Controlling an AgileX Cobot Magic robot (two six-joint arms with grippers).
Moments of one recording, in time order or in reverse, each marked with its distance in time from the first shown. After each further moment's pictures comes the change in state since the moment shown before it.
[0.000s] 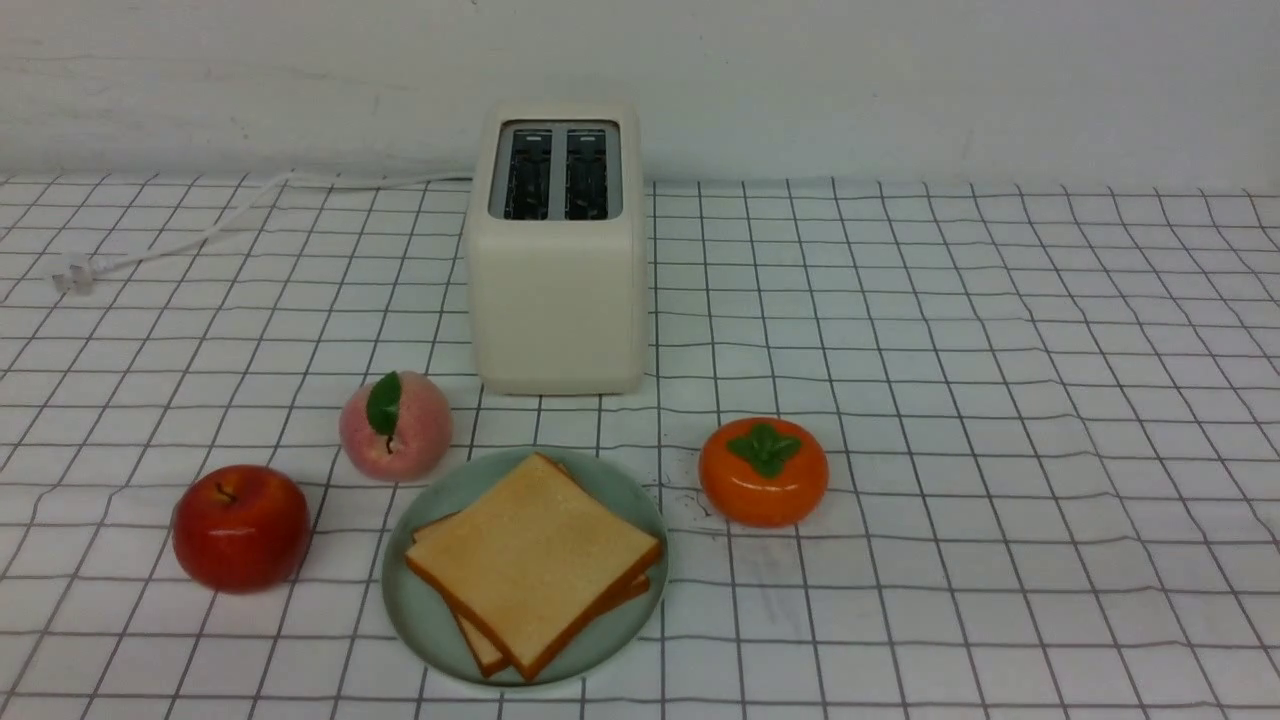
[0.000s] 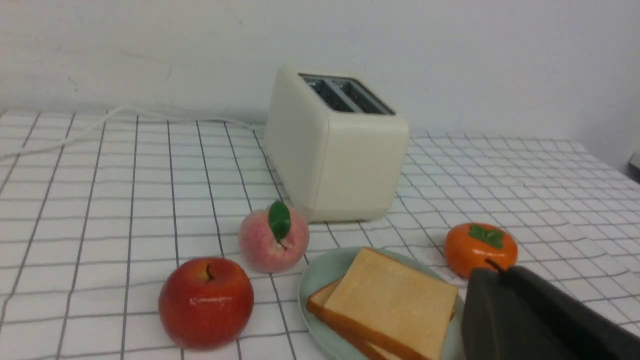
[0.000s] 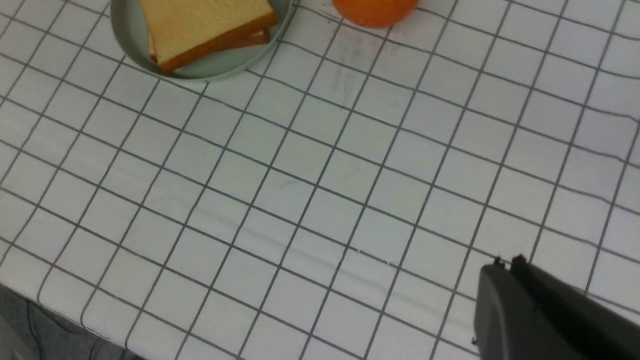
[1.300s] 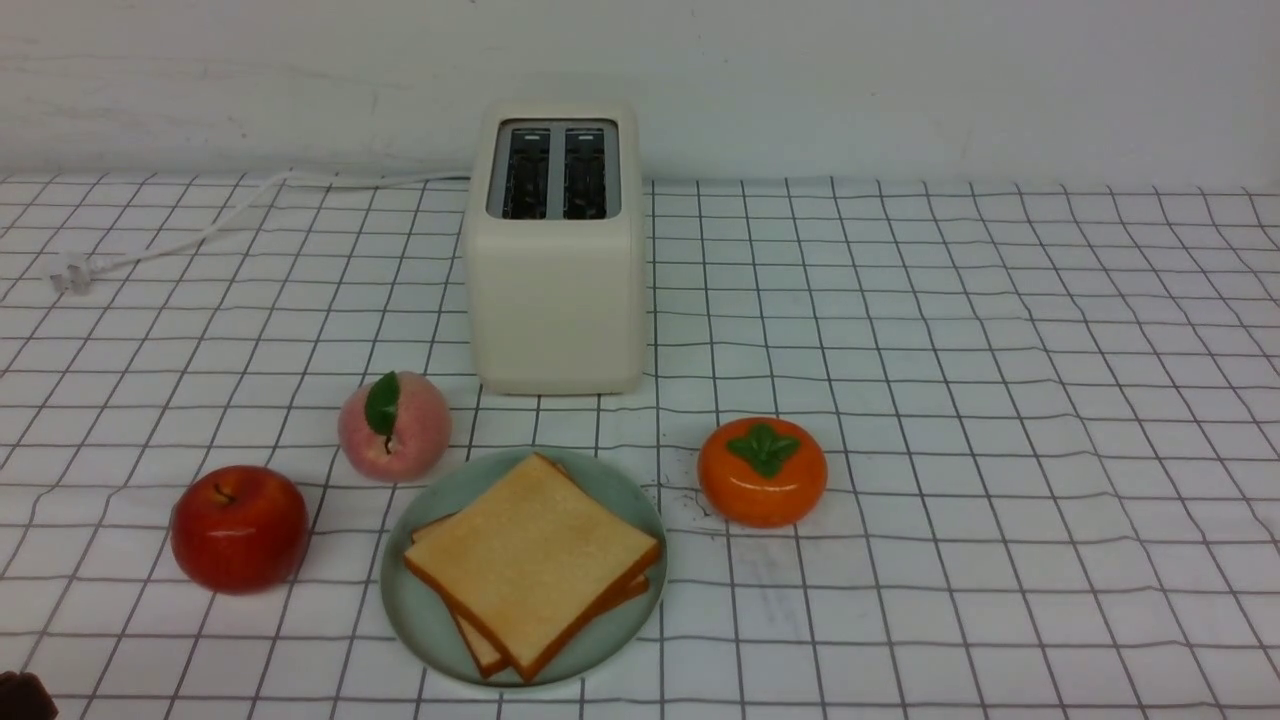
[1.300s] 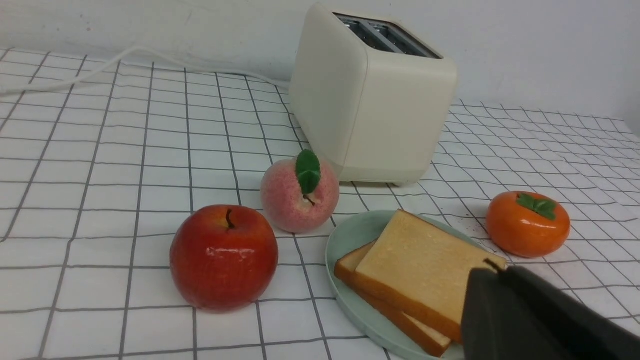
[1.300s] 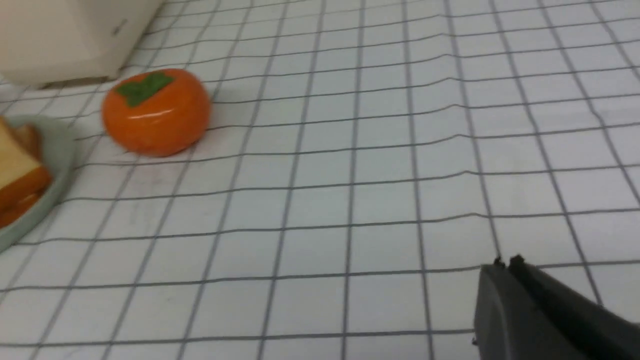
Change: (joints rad) right arm -0.282 -0.649 0.924 -0.154 -0.739 0.153; left arm 0.000 0.000 0.235 -0.002 -0.218 -0.007
